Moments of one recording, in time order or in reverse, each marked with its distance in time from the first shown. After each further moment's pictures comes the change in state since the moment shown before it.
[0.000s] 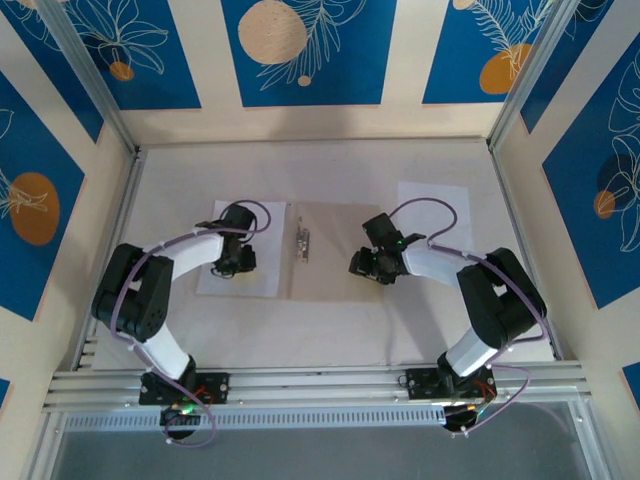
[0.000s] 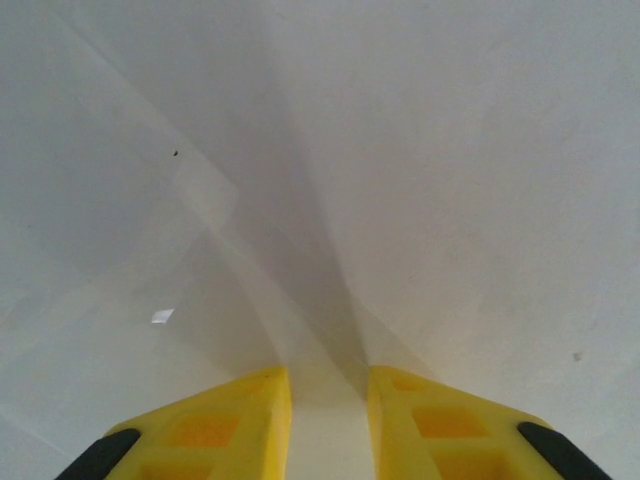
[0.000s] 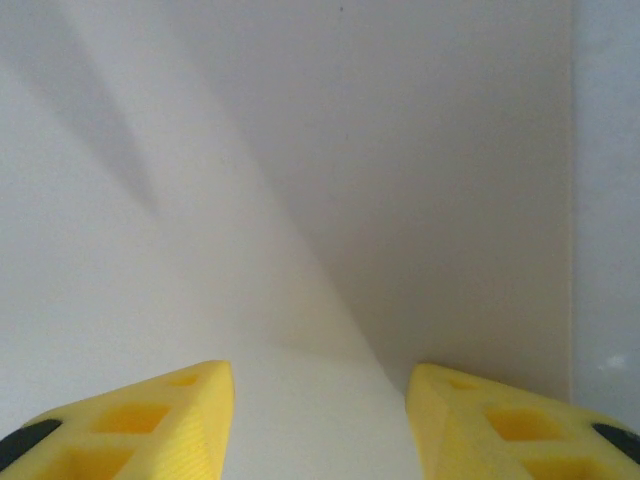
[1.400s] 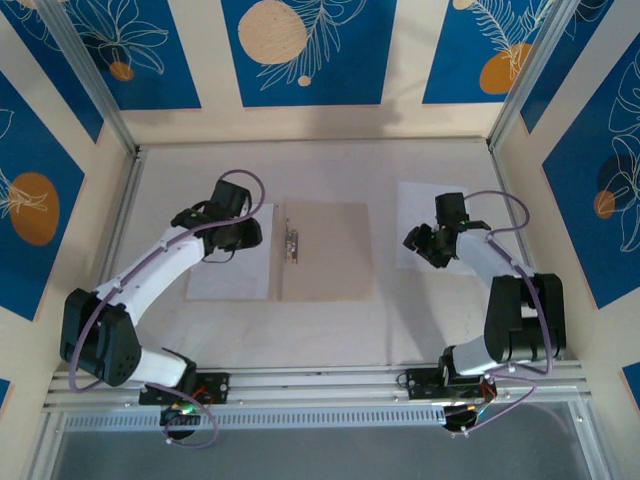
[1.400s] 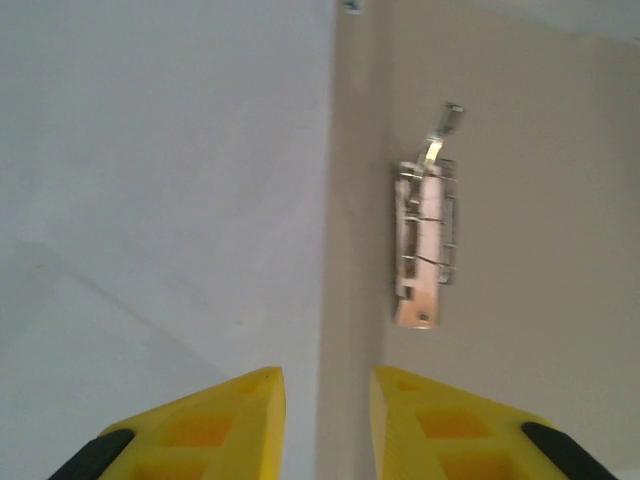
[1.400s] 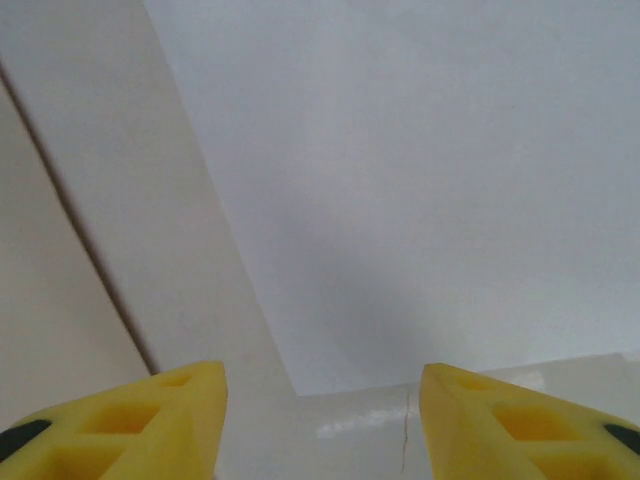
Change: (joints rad) left arm -0.106 -0.256 0.187 -0.131 0.072 -0.008; right arm -0.478 -0.126 0.035 -0.159 -0.067 -0.146
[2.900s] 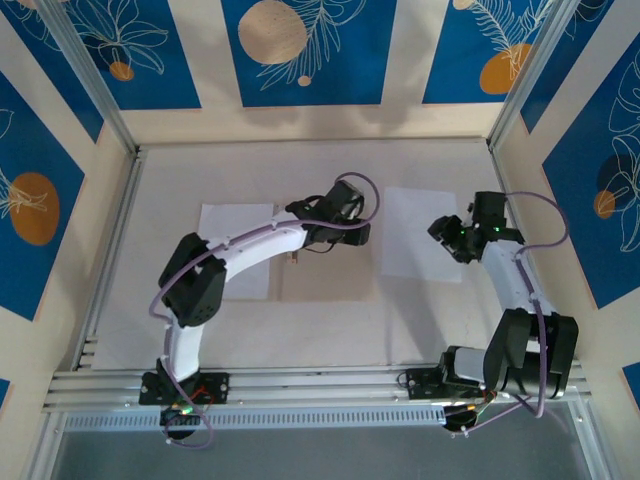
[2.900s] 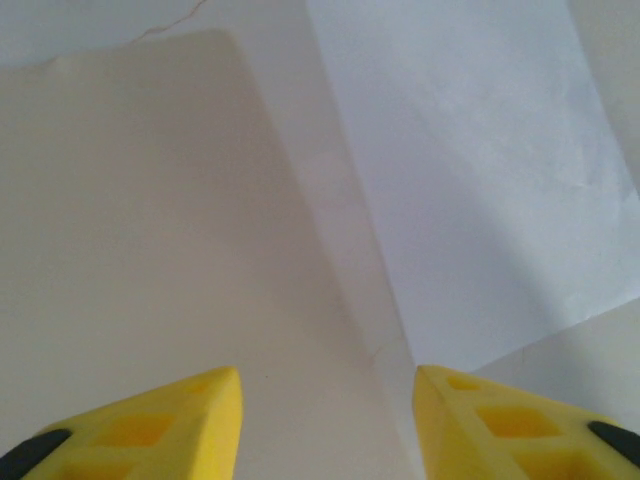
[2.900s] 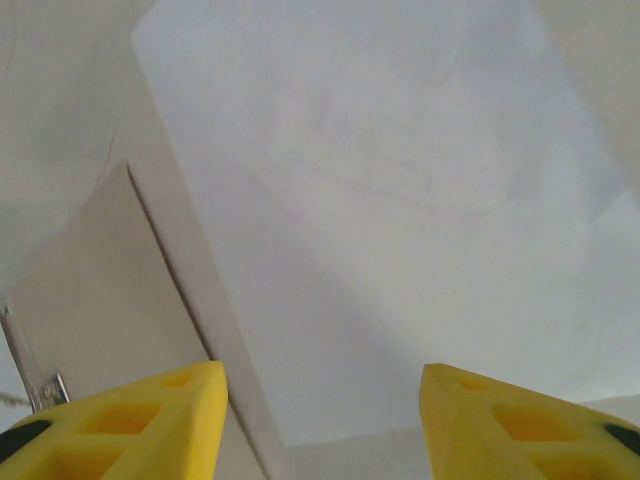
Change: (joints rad) left arm -0.410 0.597 0.538 0.195 -0.013 0.012; right arm -0.236 -0.202 0.019 -0.047 -0.107 -0.035
